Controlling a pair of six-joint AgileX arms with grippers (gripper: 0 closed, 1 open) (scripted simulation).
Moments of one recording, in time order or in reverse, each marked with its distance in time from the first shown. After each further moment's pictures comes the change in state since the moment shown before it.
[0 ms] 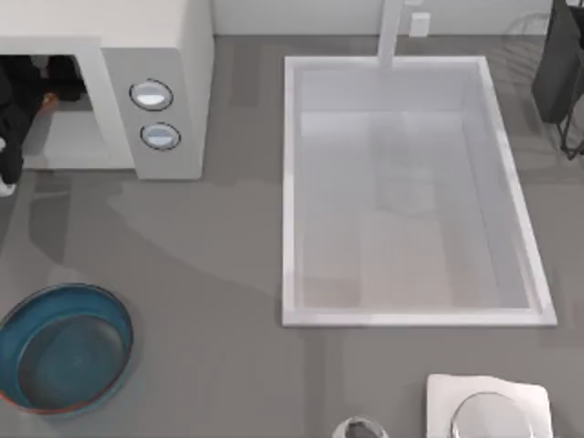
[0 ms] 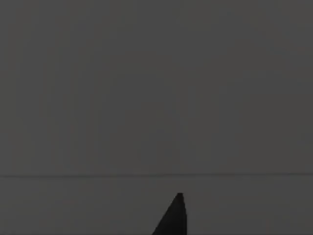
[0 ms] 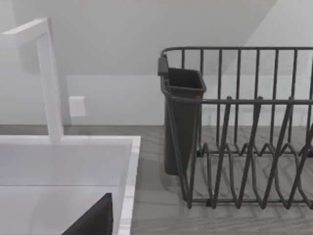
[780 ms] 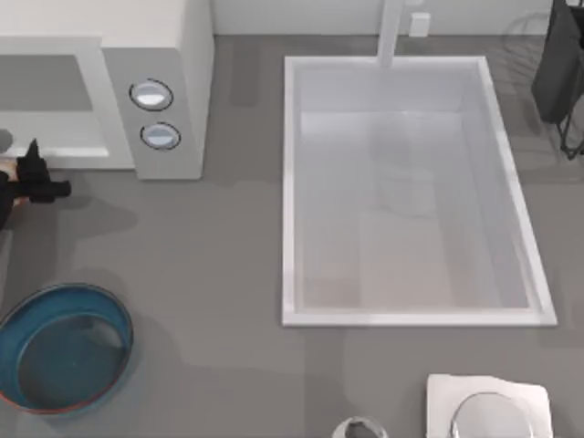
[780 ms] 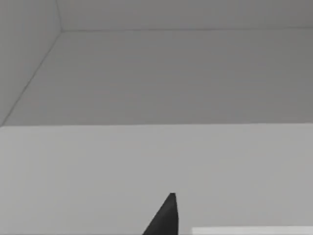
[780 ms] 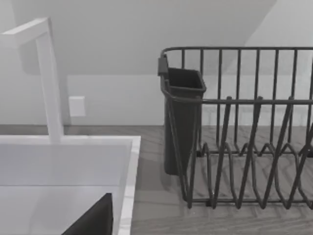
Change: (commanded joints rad) left arm 0.060 -0.309 -0.808 0.478 0.055 0.015; right arm 0.000 0.000 0.000 0.000 0.000 0.000
